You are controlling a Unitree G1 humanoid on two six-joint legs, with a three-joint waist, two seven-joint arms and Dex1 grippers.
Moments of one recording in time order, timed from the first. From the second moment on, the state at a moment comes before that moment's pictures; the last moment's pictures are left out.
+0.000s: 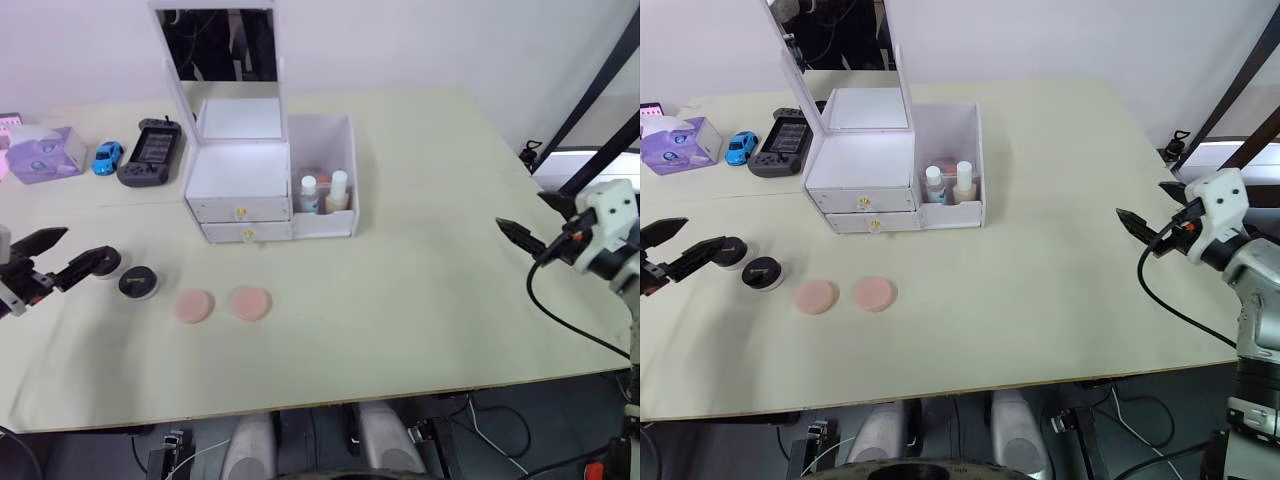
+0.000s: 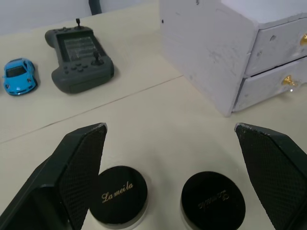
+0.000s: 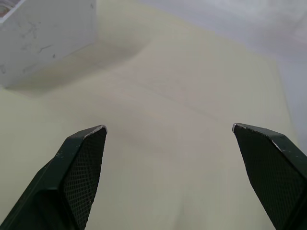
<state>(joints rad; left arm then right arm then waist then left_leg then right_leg) -0.02 0.87 0.61 0.16 -0.55 0.29 -0.98 -0.26 -0.78 -0.39 0.07 0.26 0.26 0.85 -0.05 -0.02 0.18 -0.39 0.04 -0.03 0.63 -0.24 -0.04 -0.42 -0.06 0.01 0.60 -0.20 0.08</state>
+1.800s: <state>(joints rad) -0.13 -0.01 -0.02 -0.32 -0.14 0.27 -0.02 -0.91 -0.73 0.06 -0.31 0.67 1.06 0.80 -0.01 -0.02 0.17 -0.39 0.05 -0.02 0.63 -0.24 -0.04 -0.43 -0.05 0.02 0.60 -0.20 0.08</state>
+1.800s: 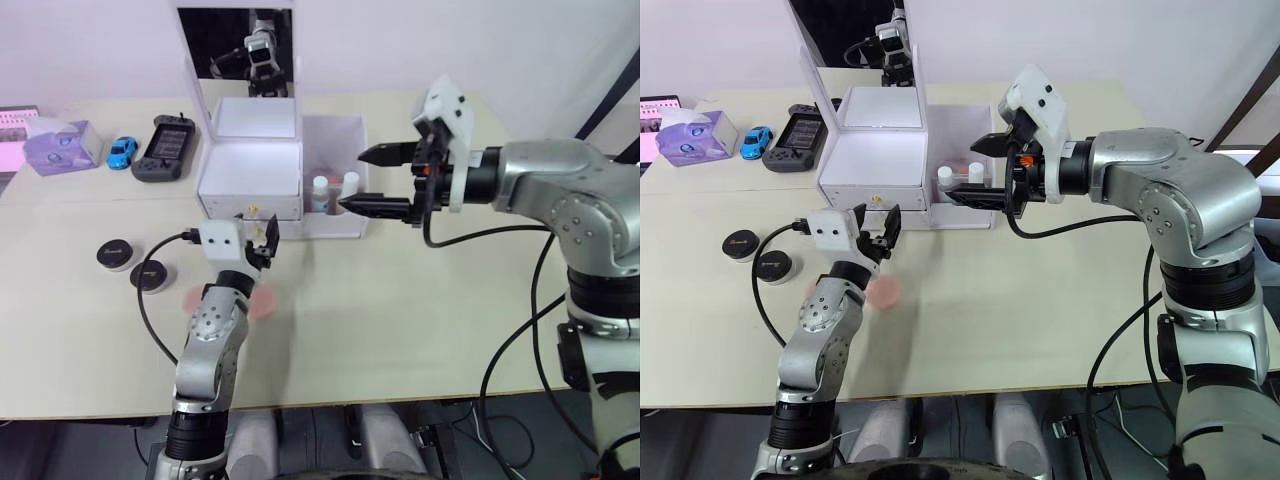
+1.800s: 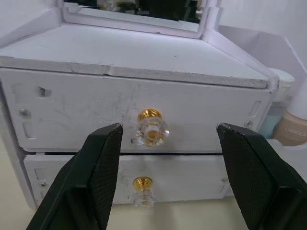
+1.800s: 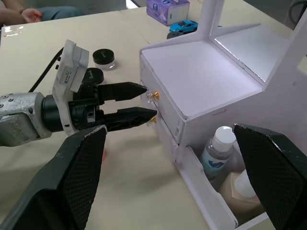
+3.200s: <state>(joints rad) -0.15 -0.01 -0.01 -0.26 -0.12 0.24 -0.05 -0.91 -0.72 0.07 -0.31 0.61 1.05 0.79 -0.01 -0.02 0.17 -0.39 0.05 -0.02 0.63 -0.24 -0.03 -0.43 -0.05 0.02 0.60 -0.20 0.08</state>
